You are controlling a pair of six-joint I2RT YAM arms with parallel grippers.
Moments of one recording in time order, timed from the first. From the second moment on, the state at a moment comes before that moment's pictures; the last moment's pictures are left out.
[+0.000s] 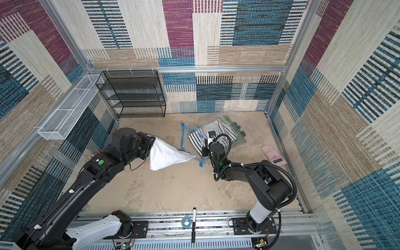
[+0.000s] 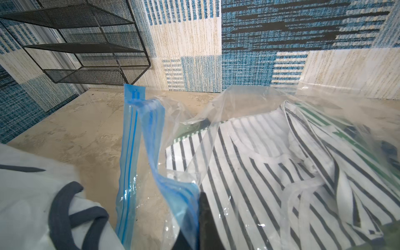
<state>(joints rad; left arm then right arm) -0.54 1.07 1.23 -0.65 -0.19 -1.43 0.58 1.62 0.66 0.74 0.25 0.19</state>
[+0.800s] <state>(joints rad) -0.27 1.51 1.57 -0.58 -0.18 -1.30 0.58 1.60 0.66 0.72 0.20 0.20</state>
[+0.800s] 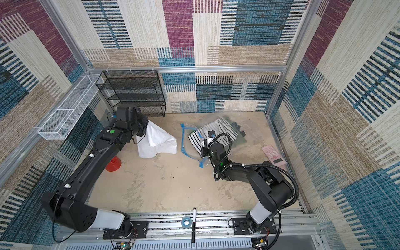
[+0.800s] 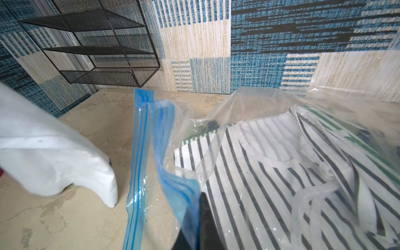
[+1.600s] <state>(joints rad) -0.25 1.53 0.91 -0.33 -0.12 -1.47 0.58 1.64 0.70 0.68 0.17 0.20</state>
